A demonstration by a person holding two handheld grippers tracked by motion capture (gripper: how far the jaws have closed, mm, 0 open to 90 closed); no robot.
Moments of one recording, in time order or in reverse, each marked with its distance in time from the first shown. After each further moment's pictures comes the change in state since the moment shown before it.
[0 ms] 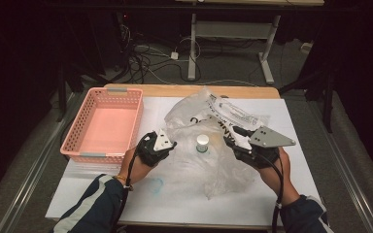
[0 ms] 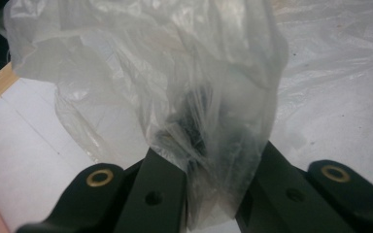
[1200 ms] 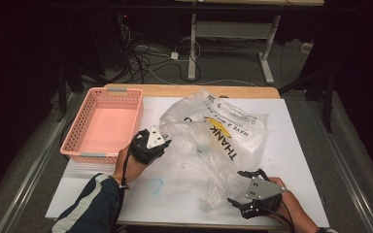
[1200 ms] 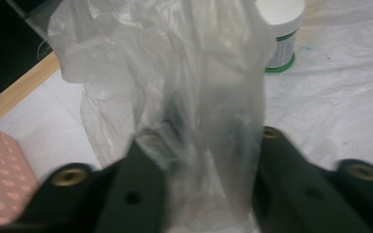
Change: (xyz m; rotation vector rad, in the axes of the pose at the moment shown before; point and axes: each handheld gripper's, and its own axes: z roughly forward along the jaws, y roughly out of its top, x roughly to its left) left arm 0.011 -0.006 -0.005 -0.008 0.087 -0.065; right arm 0.055 -0.083 -0.030 0.249 0.241 -0.225
